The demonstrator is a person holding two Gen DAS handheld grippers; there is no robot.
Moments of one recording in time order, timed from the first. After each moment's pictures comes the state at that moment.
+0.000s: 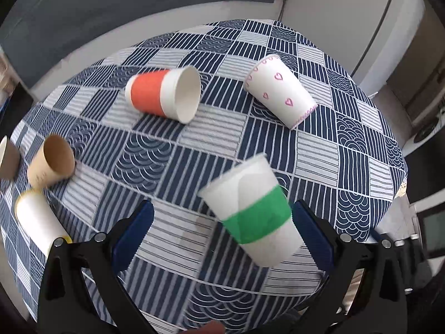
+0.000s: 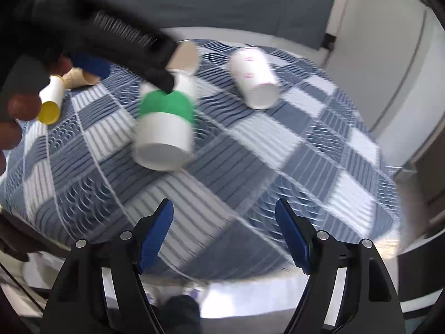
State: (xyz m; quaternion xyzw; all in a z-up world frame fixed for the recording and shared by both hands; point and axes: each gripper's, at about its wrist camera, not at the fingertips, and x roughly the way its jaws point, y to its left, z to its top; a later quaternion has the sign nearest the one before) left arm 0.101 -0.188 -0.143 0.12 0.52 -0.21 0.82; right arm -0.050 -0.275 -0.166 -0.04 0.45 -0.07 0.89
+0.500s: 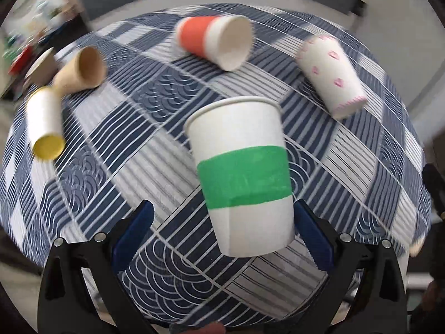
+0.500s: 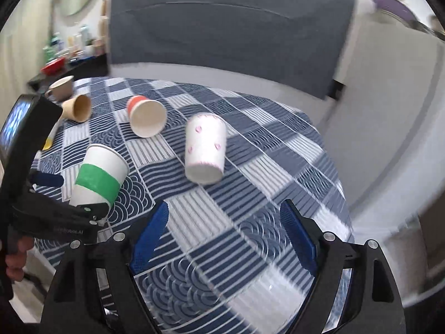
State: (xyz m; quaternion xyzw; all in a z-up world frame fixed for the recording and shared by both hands) left arm 0.068 -0.199 -0.184 0.02 0.55 -0.02 0.84; right arm 0.009 -0.371 -0.114 -0.09 0.36 0.03 0.93
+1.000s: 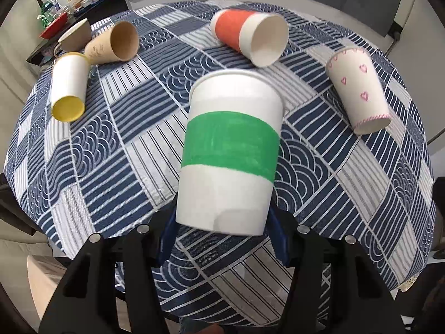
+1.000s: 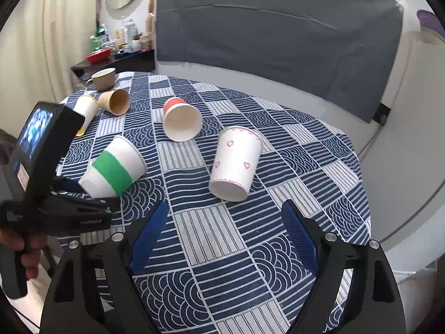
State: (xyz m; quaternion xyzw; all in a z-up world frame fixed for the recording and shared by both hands) left arm 0.060 -0.199 -0.184 -0.02 0.55 0.06 0.83; right arm 0.028 -0.373 -0.113 -0.12 0.36 0.16 0.91
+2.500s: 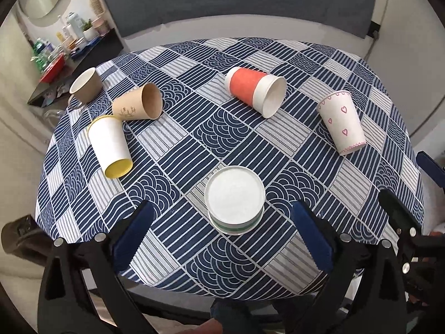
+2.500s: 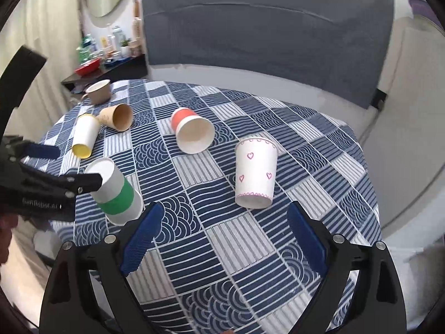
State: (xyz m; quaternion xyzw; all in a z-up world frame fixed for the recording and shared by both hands) left arm 0.062 -0.158 -0.096 0.05 0.53 0.01 0.85; right arm 0.031 -0.335 -0.089 -0.06 0.39 0.11 0.91
